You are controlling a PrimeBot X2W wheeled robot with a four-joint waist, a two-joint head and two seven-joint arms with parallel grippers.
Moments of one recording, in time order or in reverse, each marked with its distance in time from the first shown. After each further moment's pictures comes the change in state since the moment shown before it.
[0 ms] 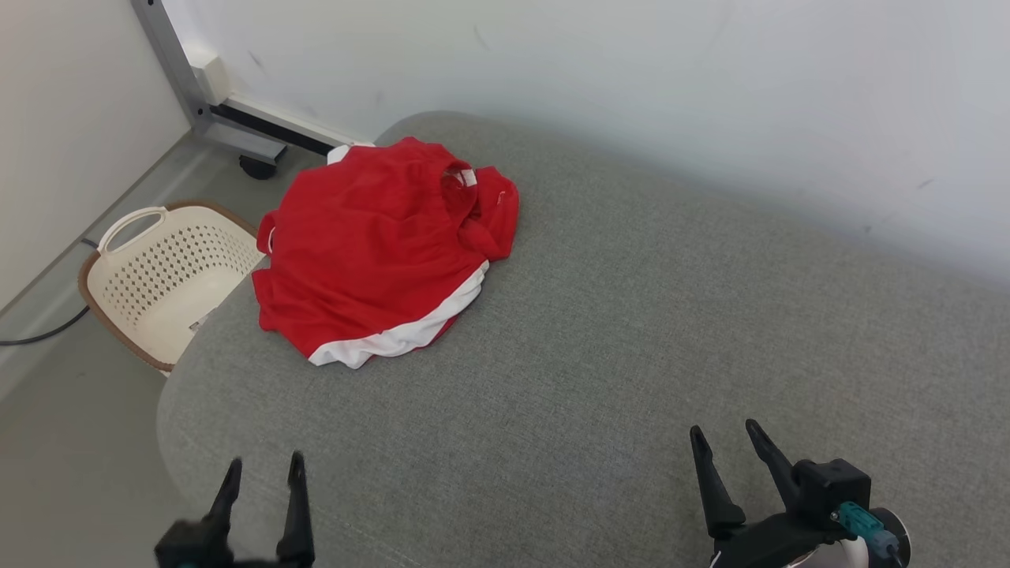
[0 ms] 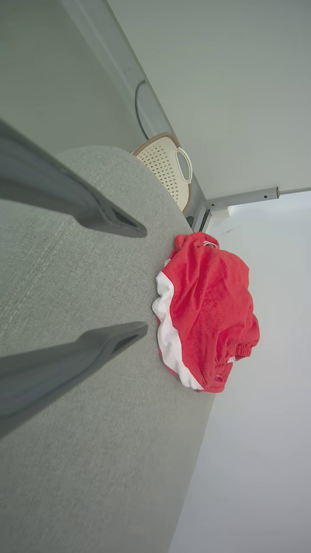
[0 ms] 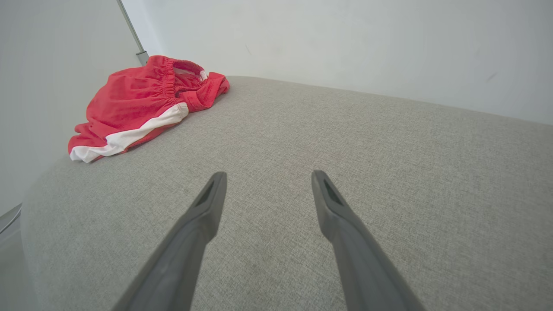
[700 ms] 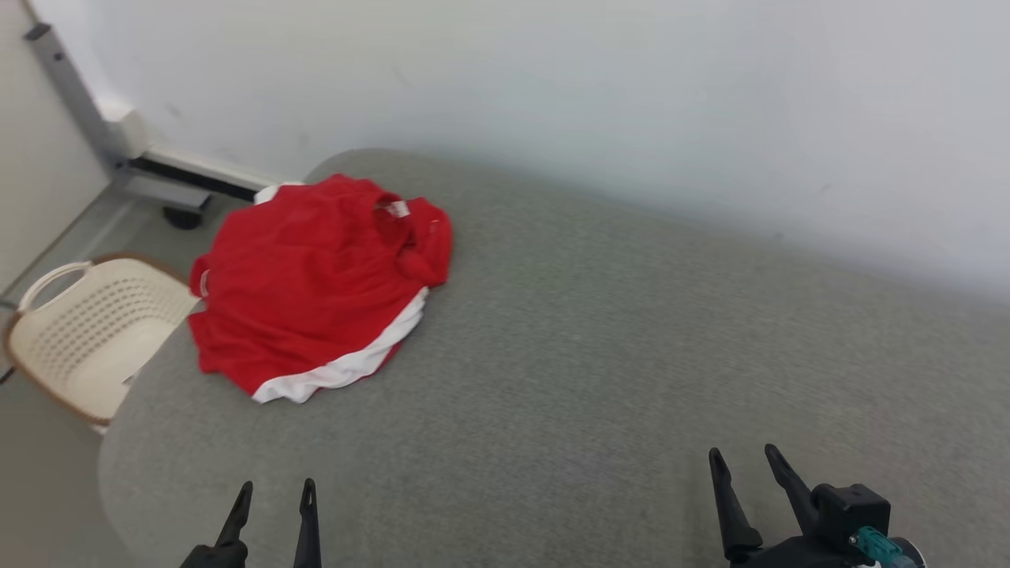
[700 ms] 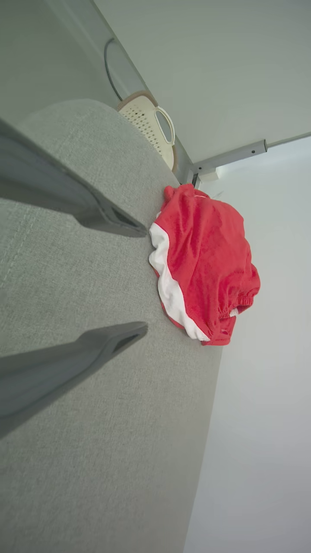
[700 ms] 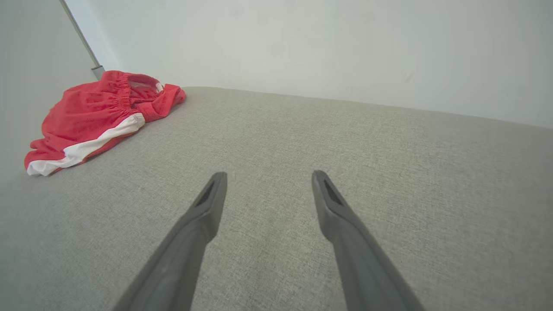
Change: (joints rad) left arm 0.019 0.007 -0.038 -0.002 0.051 0.010 0.000; right arm 0.056 0.000 -0.044 -0.018 -0.001 0.000 -0.003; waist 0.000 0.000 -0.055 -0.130
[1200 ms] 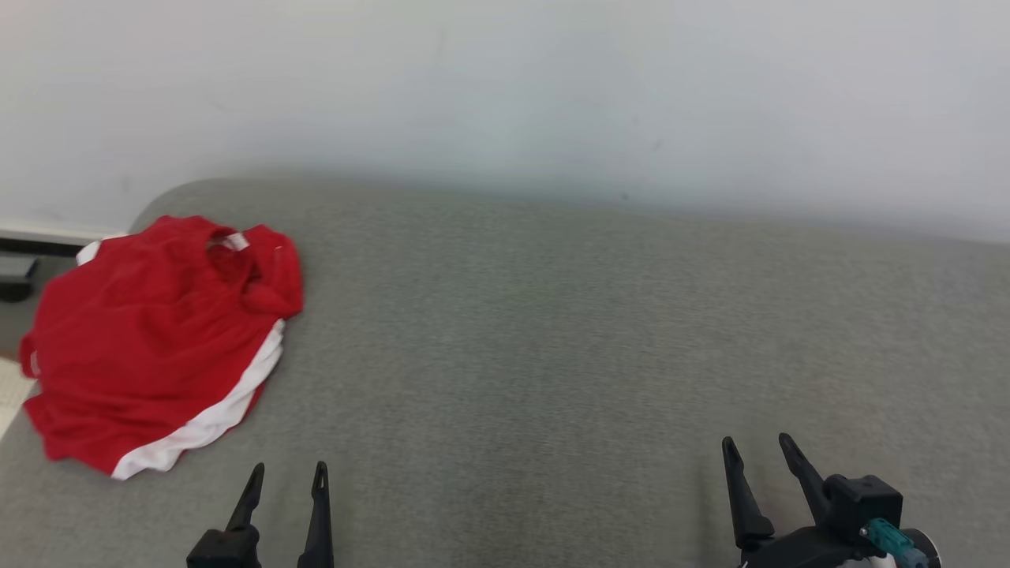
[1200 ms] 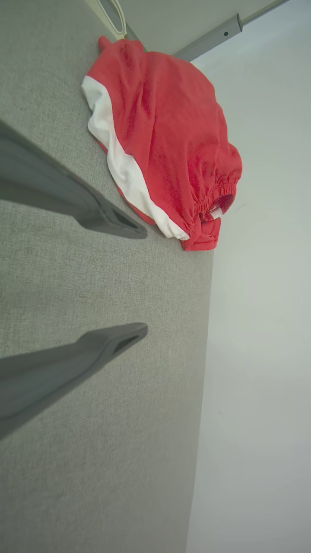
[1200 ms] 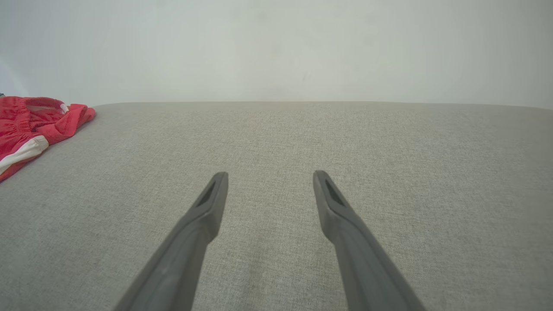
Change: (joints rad) left arm -0.033 -0.005 -0.020 -0.009 -0.001 0.002 0.000; right arm -0.017 0.000 -0.031 0.003 -0.022 0.000 -0.007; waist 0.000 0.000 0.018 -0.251
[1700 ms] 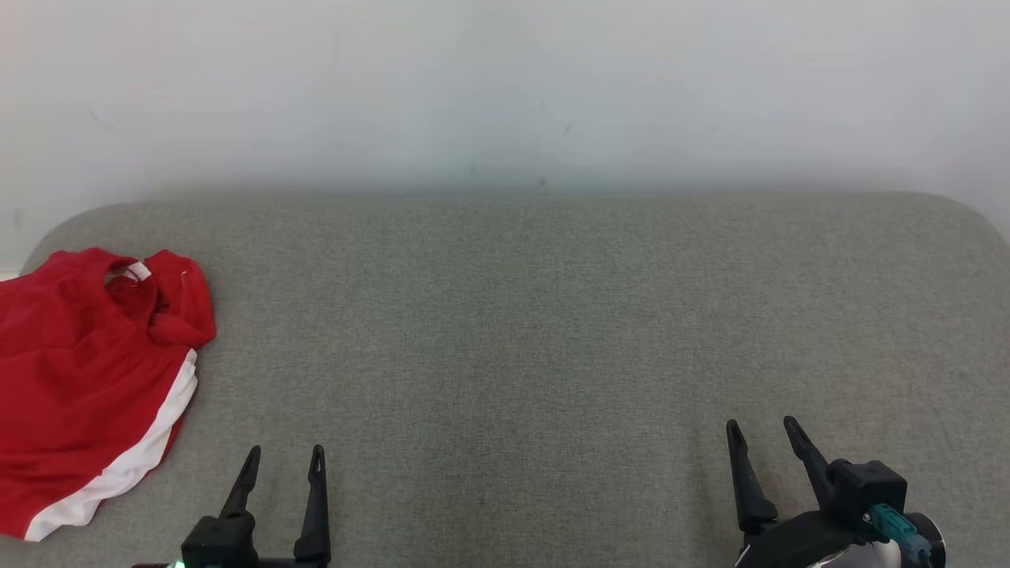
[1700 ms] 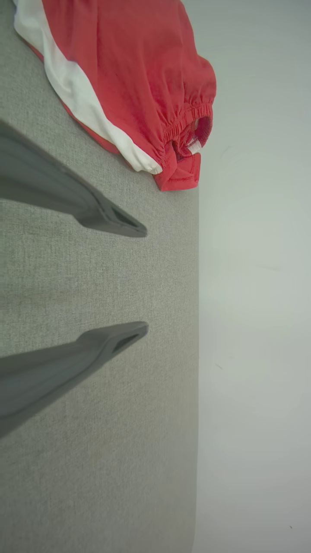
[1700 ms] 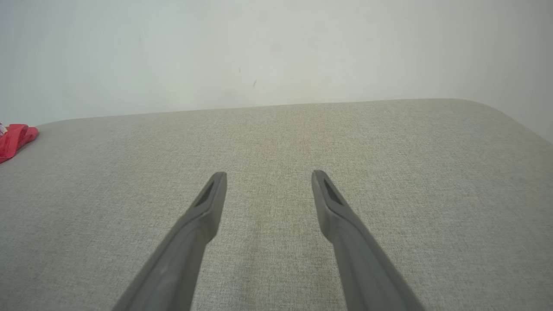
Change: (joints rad) left arm -0.012 0.013 -0.003 -0.023 0.003 -0.001 0.000; right arm -0.032 0.000 -0.010 0.006 -0.013 0.000 -0.008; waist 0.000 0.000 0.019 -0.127
